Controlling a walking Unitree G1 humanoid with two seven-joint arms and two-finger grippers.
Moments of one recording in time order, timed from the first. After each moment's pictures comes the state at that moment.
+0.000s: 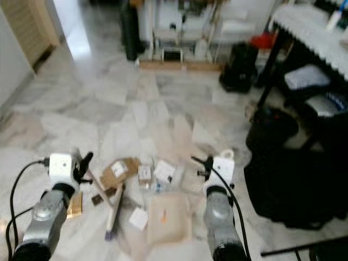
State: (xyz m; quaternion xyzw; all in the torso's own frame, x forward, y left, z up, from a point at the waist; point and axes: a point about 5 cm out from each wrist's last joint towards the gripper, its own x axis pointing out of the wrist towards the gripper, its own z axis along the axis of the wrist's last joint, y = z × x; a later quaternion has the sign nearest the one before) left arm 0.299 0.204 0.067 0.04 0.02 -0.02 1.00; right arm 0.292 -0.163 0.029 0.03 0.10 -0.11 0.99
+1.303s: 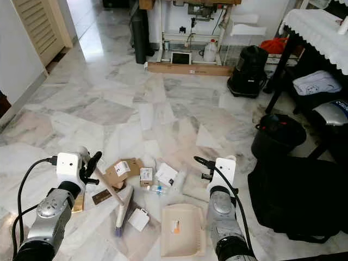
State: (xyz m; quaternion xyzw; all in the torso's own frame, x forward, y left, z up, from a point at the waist) left arm 0.300 0.203 0.069 0.05 0.02 -0.06 1.00; right arm 0.301 -0.157 0.023 0.01 0.17 -0.11 0.98
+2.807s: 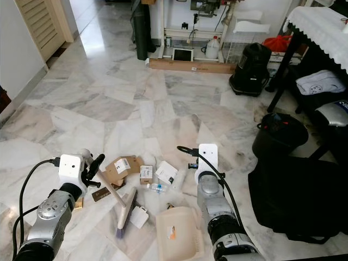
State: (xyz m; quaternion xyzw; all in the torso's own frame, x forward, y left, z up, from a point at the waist) left arm 0.297 0.201 0.066 0.05 0.02 -0.08 1.00; right arm 0.331 -0.134 0.045 -0.04 0.21 -0.06 0.97
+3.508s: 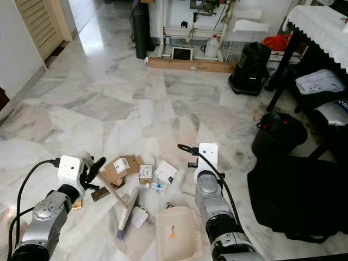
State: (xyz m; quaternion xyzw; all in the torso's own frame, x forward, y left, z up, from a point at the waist) left arm 0.292 0.208 0.065 0.06 0.05 -0.11 0.99; right arm 0.330 -0.132 0.045 -0.03 0.21 -0.08 0.97
